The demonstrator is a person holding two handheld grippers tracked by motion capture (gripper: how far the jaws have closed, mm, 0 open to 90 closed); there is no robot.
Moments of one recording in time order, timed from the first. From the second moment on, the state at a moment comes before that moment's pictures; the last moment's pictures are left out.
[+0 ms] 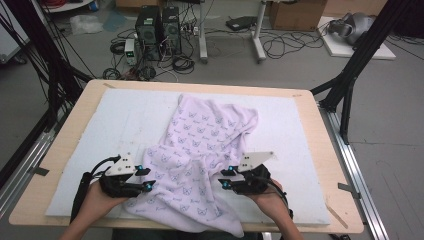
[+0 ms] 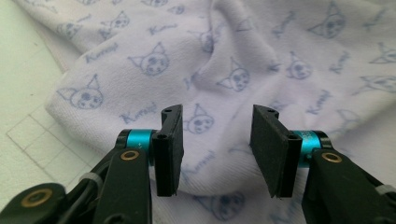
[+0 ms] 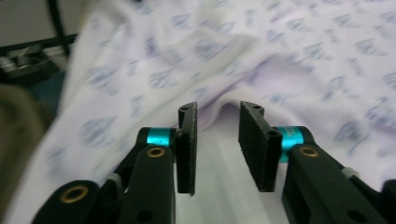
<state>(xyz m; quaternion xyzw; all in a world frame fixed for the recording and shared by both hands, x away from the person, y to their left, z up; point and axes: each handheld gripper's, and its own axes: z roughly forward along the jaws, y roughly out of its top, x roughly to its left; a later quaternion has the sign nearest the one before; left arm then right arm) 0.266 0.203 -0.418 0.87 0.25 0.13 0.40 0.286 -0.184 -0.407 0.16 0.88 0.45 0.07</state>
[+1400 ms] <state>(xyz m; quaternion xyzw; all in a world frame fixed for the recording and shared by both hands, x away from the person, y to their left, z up) 0.279 0.218 -0.432 0.87 0.27 0.11 0.39 0.260 -0.224 -0.401 0.17 0.87 0.46 0.05</state>
